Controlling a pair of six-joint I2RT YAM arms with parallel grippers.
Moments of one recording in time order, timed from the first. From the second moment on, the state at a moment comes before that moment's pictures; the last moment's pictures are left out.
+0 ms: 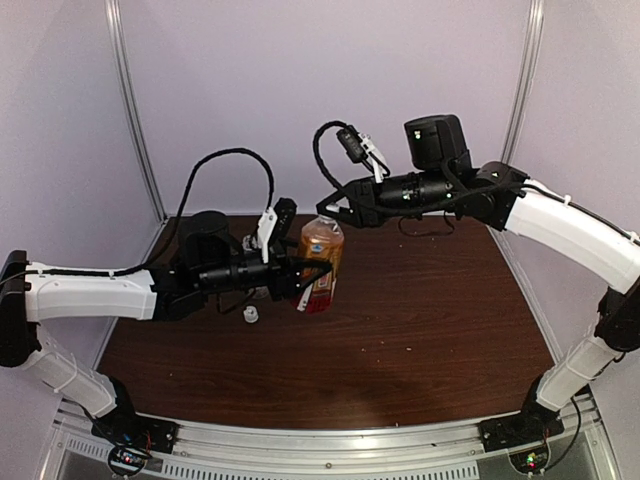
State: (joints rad) left arm -0.92 1.40 0.86 0.45 0.33 -0.14; right arm 0.86 1.54 1.62 -0.44 -0.39 0.26
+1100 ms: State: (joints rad) left arm -0.91 1.42 0.90 0.58 0.77 -0.19; right arm 0.82 1.53 1.70 -0.54 -0.89 -0.17
